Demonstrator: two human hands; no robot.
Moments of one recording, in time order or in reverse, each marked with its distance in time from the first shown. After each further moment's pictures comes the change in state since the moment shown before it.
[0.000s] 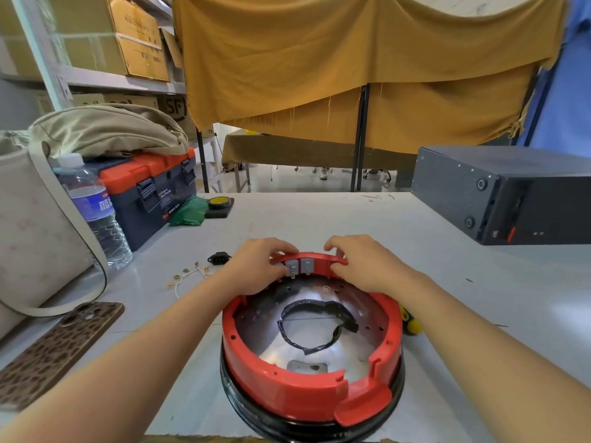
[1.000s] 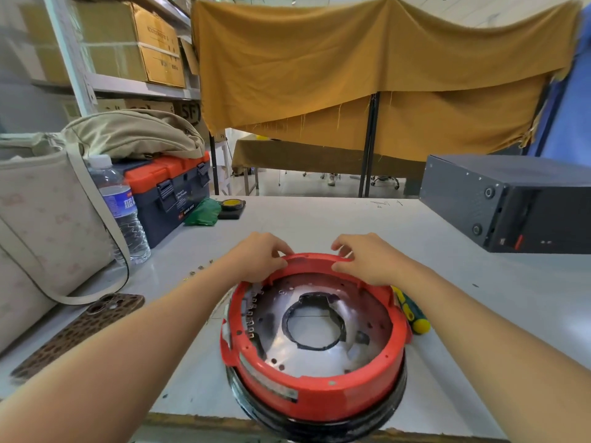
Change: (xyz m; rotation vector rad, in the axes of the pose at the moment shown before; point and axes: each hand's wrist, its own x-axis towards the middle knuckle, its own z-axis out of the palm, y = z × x) left_hand -0.005 -0.004 -0.023 0.127 -0.098 -0.121; right_hand 0.005 -0.005 -0.007 0.094 -0.058 0.001
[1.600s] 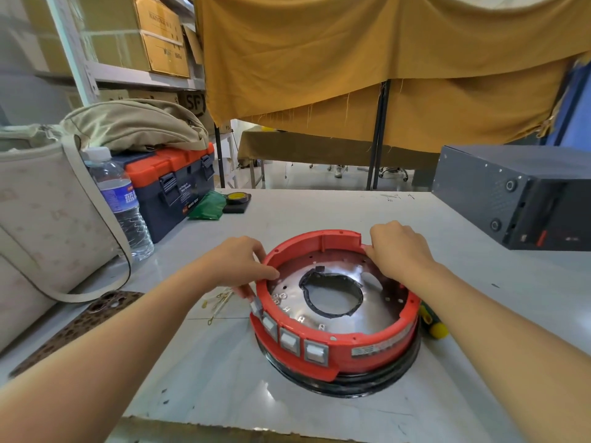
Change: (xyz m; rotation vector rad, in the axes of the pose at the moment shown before) left_hand -0.015 -0.022 -0.006 -0.278 -0.124 -0.304; right_hand 0.017 0.018 0.005 -0.429 0.248 0.166
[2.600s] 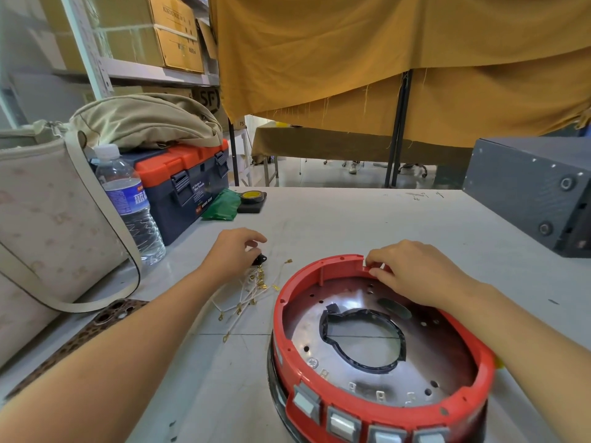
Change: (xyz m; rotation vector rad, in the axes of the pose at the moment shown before) left_hand 0.076 -0.067 -0.006 0.064 0.425 0.227; right_hand 0.013 -0.004 0.026 0.101 -0.044 -0.382
